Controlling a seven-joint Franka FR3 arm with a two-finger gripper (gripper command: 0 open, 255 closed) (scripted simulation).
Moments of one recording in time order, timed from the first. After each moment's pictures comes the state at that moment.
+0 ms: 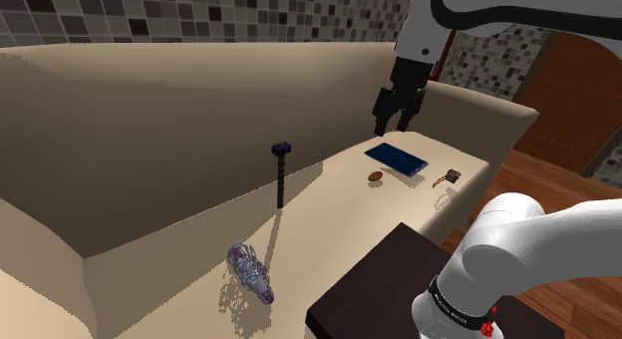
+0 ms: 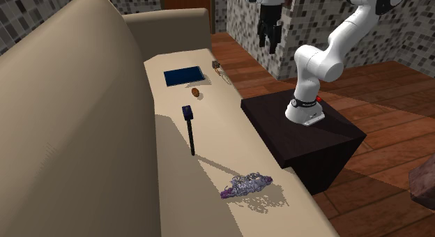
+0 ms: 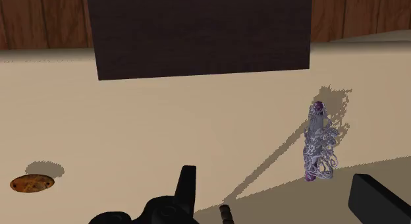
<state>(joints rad) 0.02 -0.83 -0.06 -2.37 0.05 1.53 0.08</state>
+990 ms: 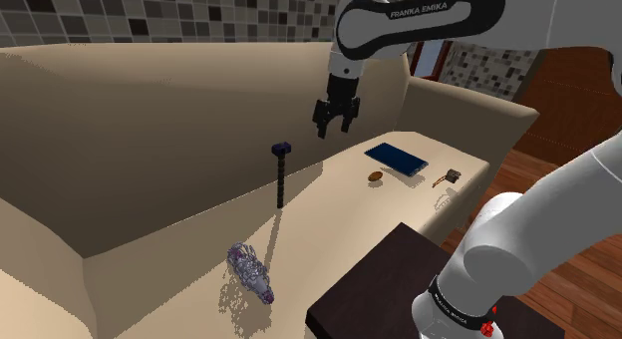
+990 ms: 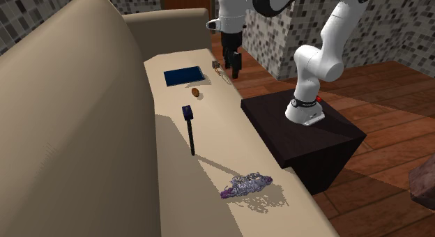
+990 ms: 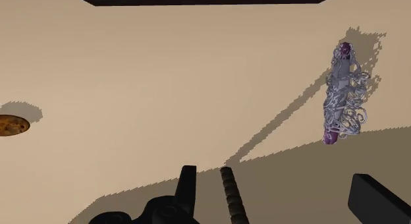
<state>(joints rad) 0.05 -0.35 -0.03 -2.20 0.04 1.83 0.07</state>
